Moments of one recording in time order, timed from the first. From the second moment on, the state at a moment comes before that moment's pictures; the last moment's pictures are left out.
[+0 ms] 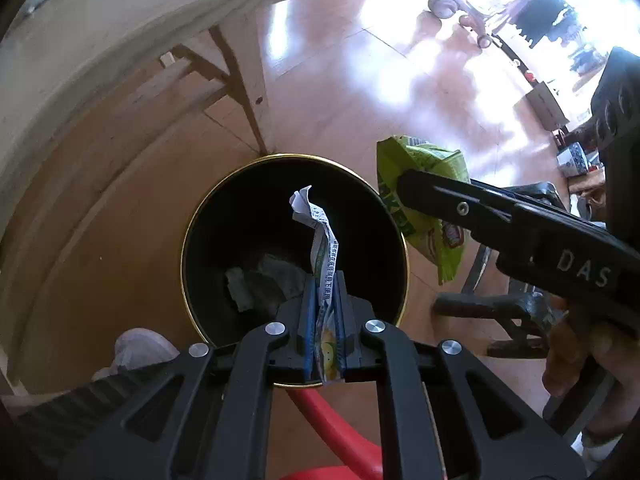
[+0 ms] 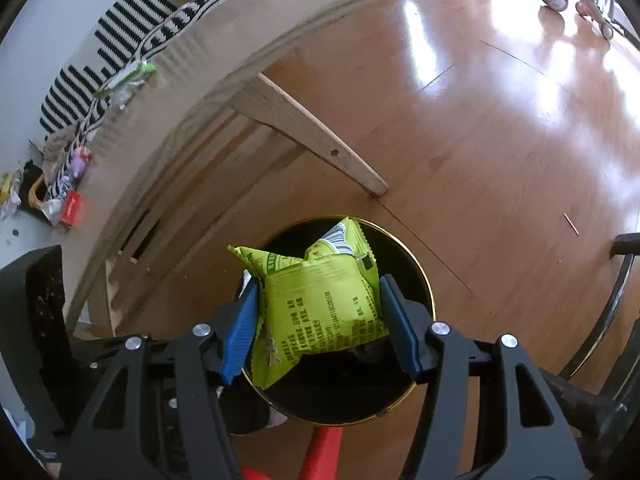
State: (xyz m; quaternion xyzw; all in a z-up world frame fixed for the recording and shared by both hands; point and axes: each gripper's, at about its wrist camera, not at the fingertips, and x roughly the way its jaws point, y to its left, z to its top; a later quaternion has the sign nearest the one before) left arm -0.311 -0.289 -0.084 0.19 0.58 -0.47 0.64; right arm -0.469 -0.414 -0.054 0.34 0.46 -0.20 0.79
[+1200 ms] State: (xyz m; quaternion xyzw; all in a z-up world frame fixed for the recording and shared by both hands) left arm -0.184 -0.113 0.061 -0.01 0.44 -0.33 0.84; right arm -0.357 -0.369 0.044 0.24 0.36 -0.12 0.89
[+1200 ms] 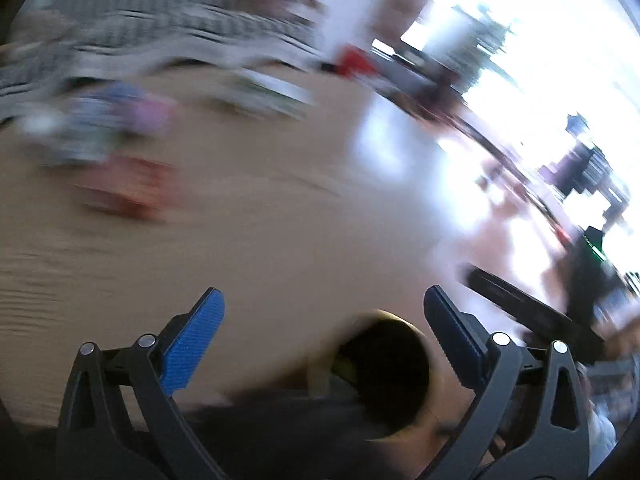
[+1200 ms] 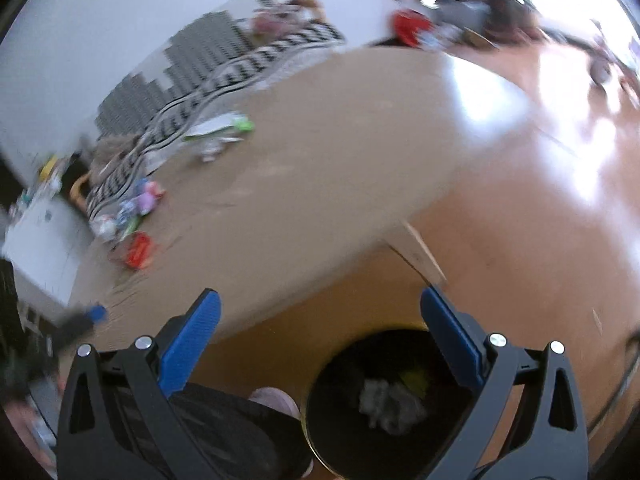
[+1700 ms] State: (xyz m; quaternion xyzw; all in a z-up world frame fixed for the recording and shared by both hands) left arm -0.012 0.011 0.035 -0.08 0.50 -0.13 0.85; right arm -0.193 -0.212 0.029 -0.01 0.43 0.06 0.90
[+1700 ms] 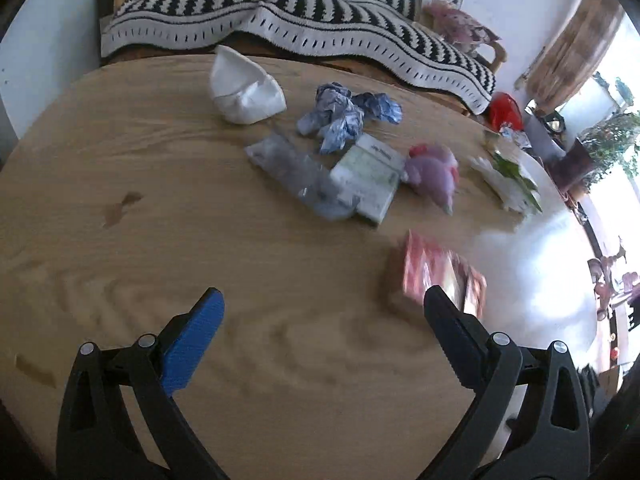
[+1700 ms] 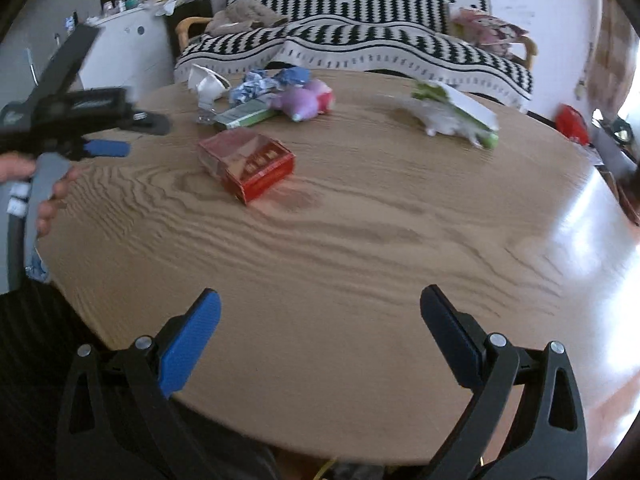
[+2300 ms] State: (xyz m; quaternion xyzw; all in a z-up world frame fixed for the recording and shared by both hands) left arm 0.046 0.059 0.005 -0.13 0.50 -0.08 0.85; right arm -0.087 -0.163 0.004 -0.05 0.45 0.12 0.88
